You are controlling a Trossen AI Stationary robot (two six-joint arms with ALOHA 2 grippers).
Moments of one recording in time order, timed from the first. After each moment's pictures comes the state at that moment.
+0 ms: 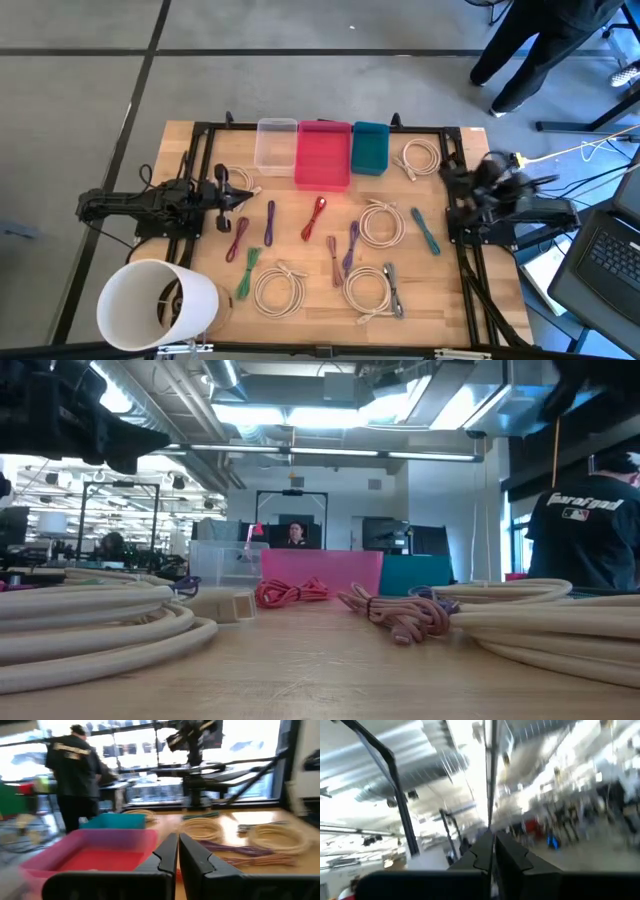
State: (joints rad) left arm 0.00 0.00 0.01 0.05 -0.19 0.09; right arm 0.02 0.04 0.19 0.43 0.11 0.34
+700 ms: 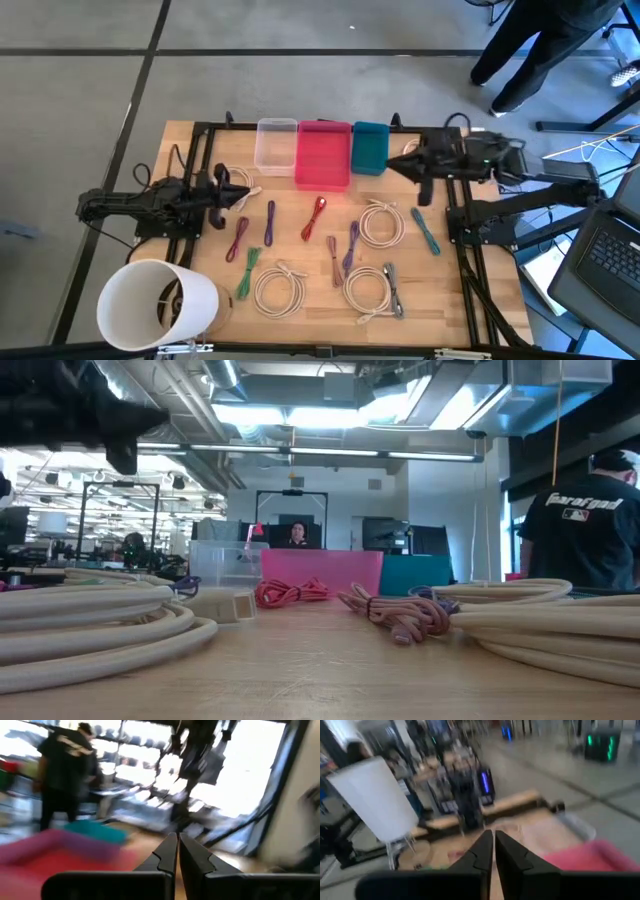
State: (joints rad) left arm 0.00 0.00 0.01 0.21 -0.16 -0.26; right arm 0.02 0.92 1.11 -0.39 0.13 0.30
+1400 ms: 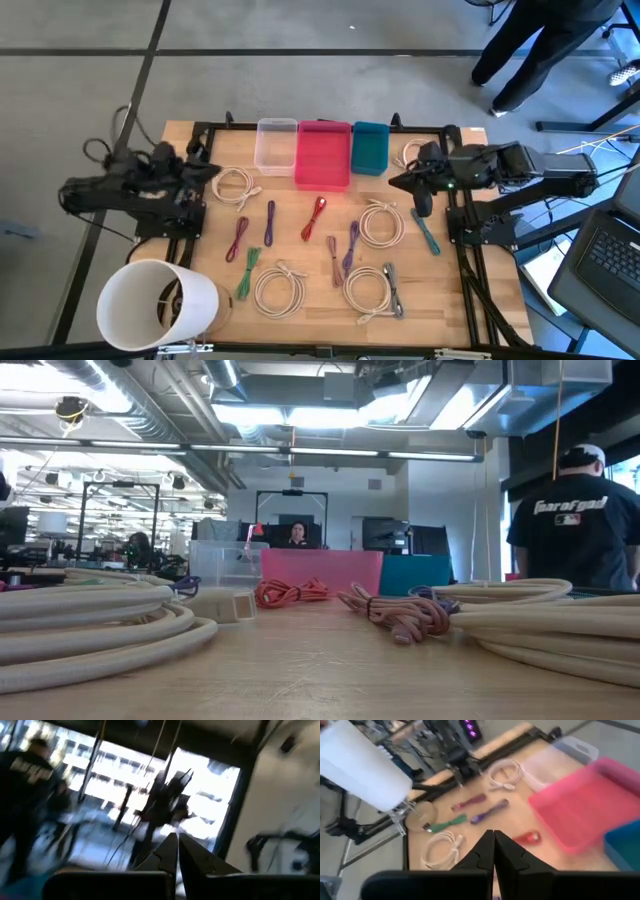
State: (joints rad) left arm -0.01 0.27 0.60 -0.05 -0.08 -0.30; right arm 0.17 1.02 1.30 -0.82 0.26 0.63
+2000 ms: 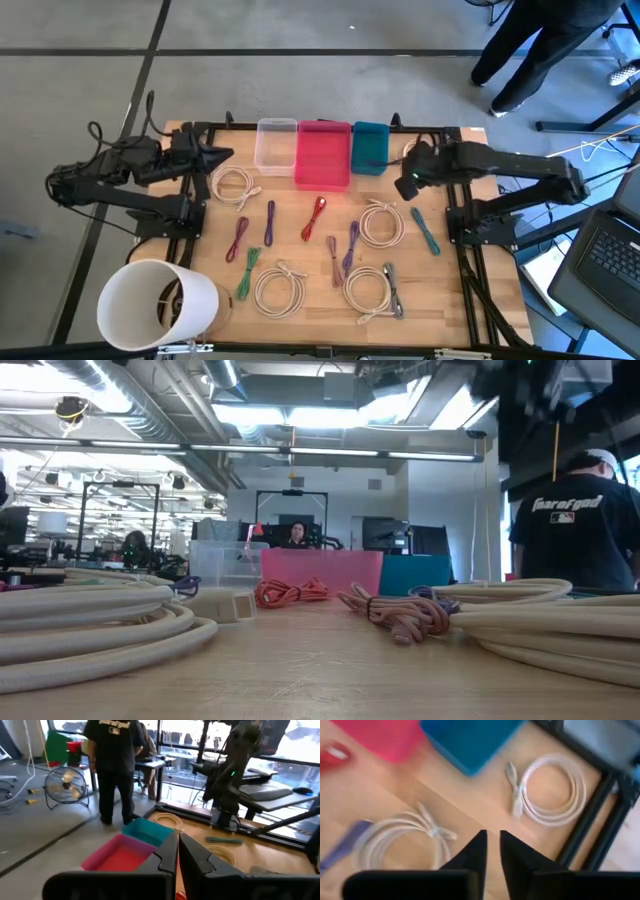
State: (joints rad) left arm -0.01 0.52 0.94 -0.55 -0.42 -0.16; right arm -0.12 1.19 1.15 -1.33 0.39 0.79
